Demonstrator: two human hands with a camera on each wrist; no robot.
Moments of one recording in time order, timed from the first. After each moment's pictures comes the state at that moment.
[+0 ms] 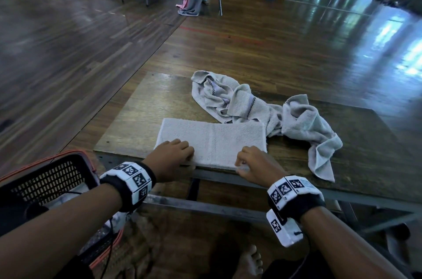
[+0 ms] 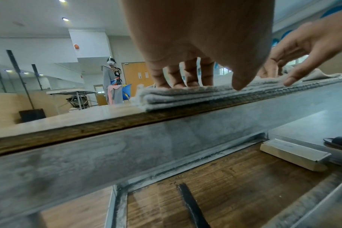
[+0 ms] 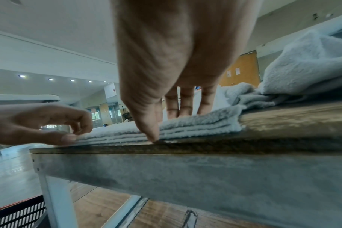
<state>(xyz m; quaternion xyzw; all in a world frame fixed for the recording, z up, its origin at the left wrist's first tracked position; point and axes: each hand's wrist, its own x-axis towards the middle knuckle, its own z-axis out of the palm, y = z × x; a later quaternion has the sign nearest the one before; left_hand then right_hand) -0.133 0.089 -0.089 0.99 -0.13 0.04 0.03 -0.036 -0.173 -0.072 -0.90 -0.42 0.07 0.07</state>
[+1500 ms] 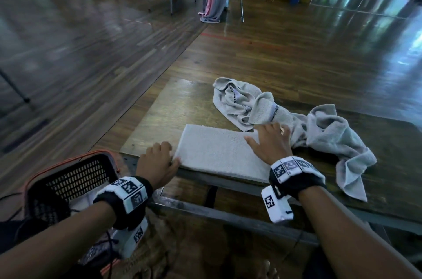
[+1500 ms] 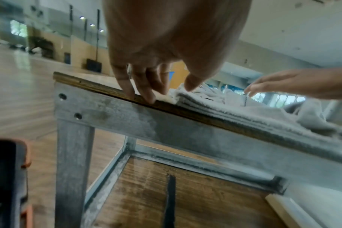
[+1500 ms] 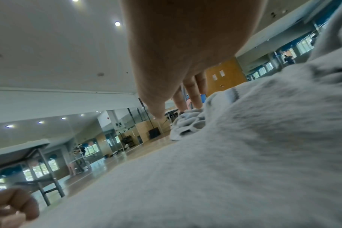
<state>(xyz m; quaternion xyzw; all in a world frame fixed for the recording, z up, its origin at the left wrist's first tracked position) -0.175 0.129 -0.081 0.96 0.23 0.01 0.17 0.008 -0.108 -0.052 -0.96 -0.26 -0.06 0.01</state>
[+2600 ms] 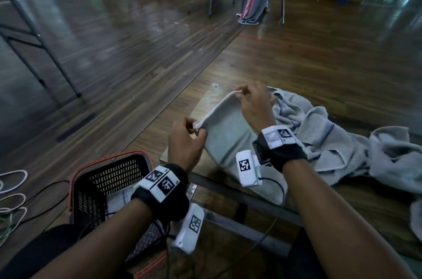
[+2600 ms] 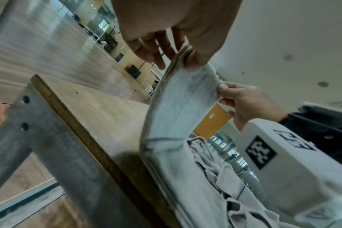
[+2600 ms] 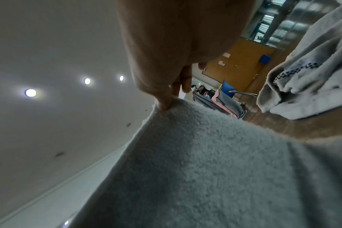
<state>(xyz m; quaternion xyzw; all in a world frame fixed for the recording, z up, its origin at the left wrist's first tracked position) -0.150 0.153 -0.022 0.77 0.32 0.33 0.44 0.021 0.072 0.003 -0.82 -0.35 -0.13 0.43</state>
